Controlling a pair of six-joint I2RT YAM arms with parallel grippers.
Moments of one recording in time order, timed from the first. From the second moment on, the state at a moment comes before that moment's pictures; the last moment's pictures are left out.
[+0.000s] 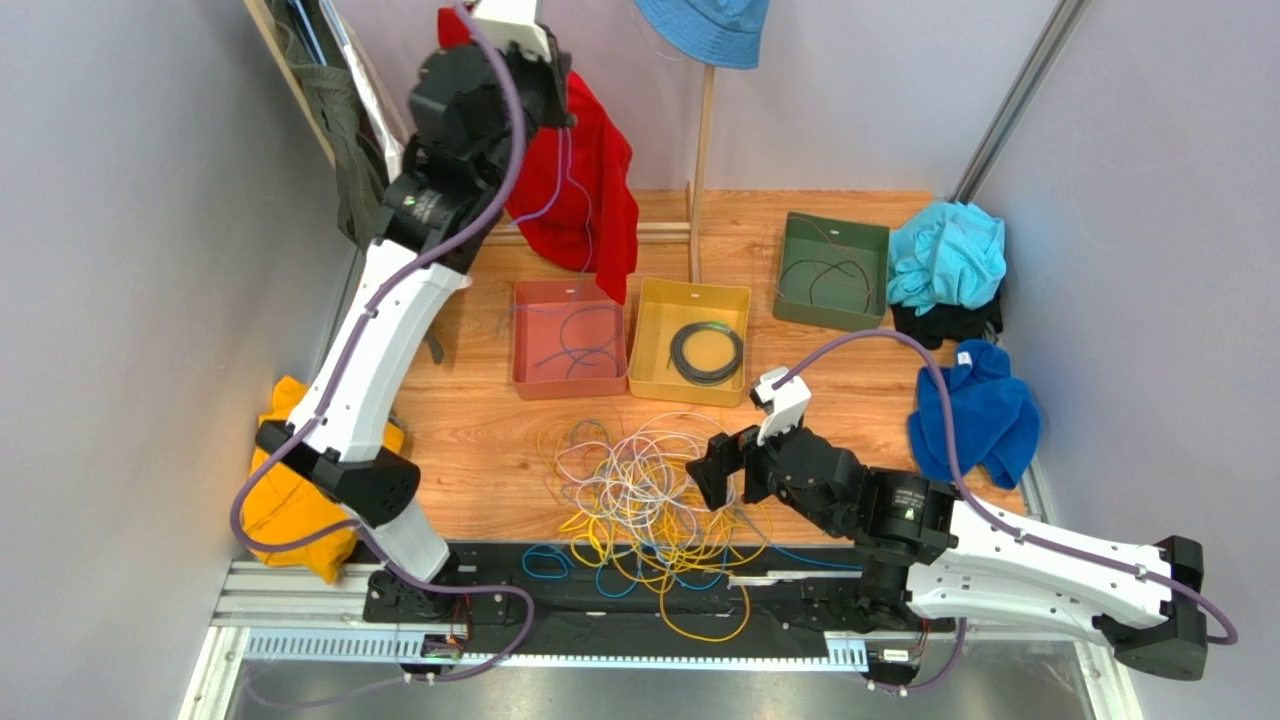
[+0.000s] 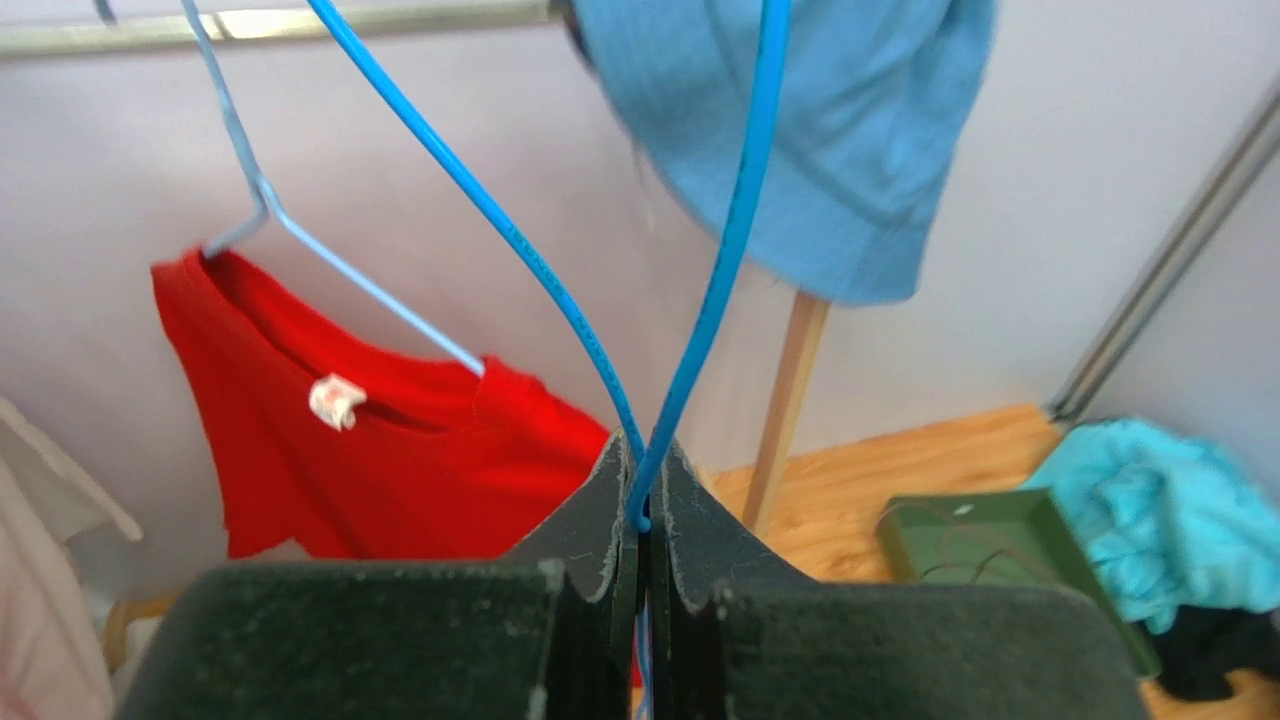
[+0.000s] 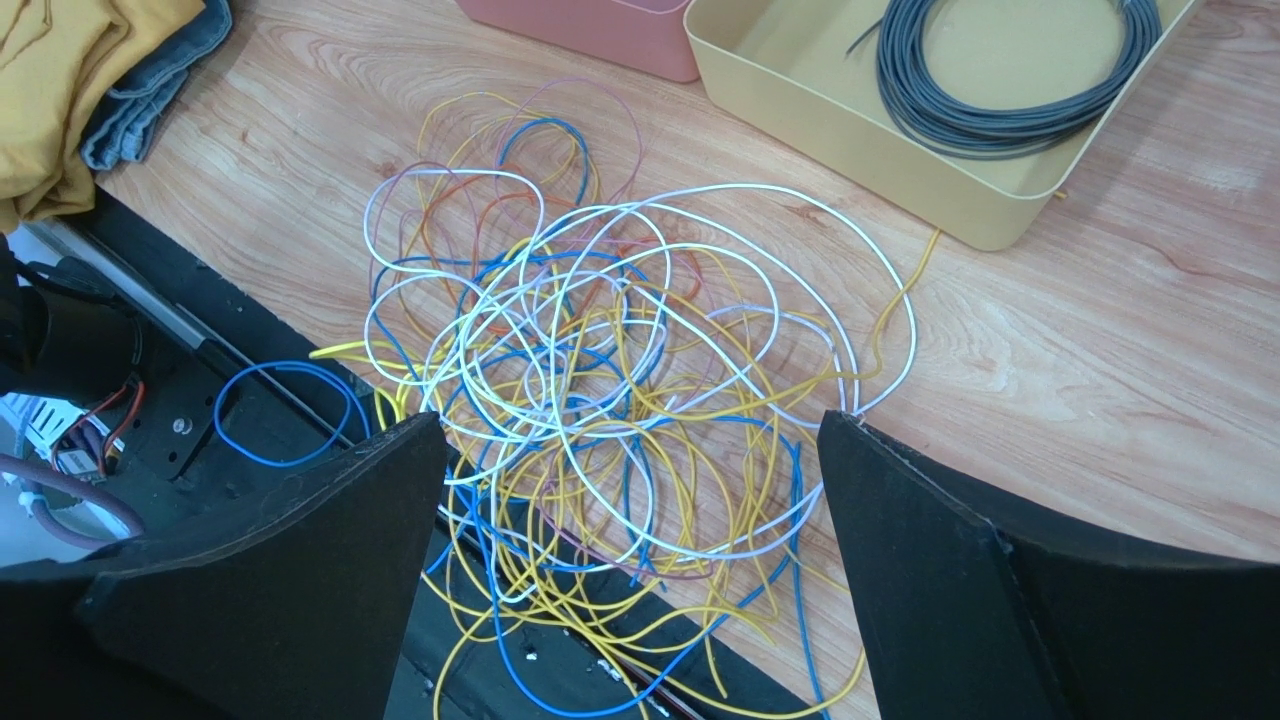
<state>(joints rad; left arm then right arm) -0.51 1.66 2.13 -0.35 -0.23 -0.01 1.23 0.72 0.65 -0.41 0.47 0.53</state>
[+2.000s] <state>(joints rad) -0.47 1.54 1.16 -0.13 -0.43 -0.37 1.23 0.57 0.52 -0.41 0.48 0.61</state>
